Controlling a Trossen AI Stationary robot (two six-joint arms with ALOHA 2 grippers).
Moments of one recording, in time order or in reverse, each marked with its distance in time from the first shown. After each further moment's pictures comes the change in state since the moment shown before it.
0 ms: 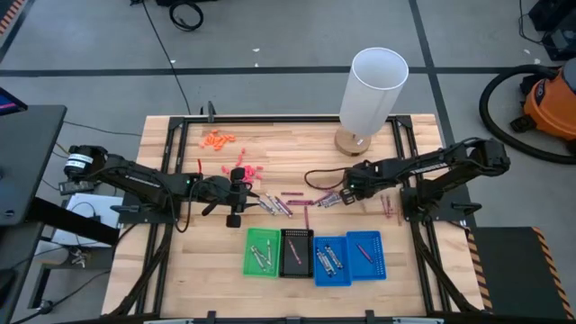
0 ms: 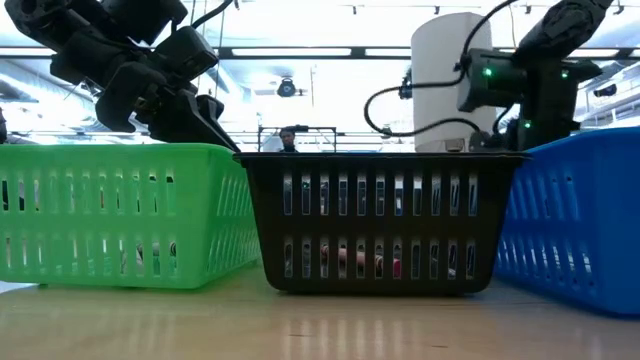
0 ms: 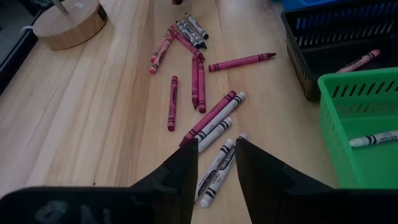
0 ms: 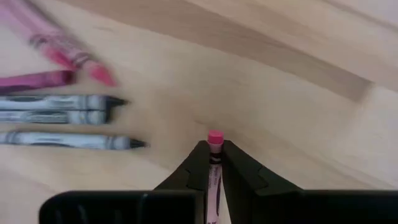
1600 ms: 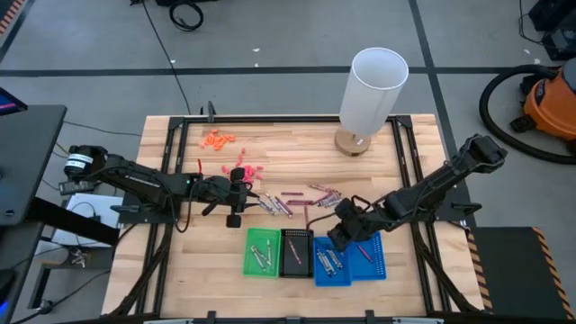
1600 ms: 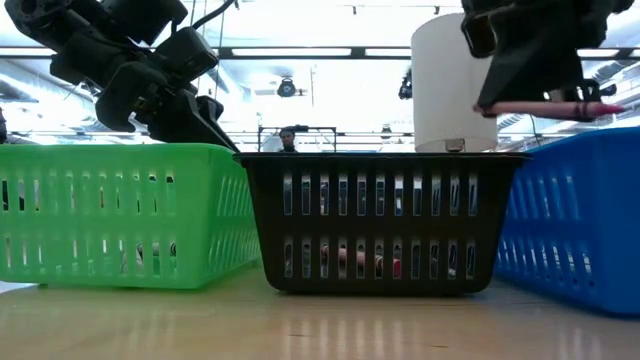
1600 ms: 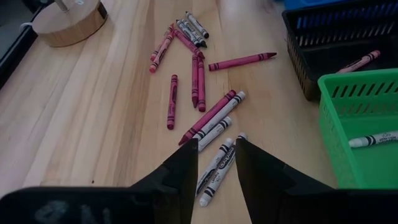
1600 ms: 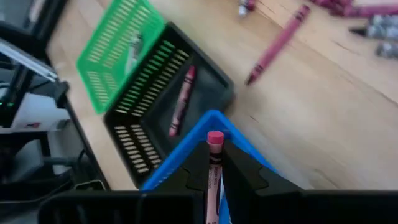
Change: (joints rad) left arm 0.000 0.000 0.000 -0.003 0.000 -0.013; right arm 0.582 0.036 0.245 0.279 0.140 0.204
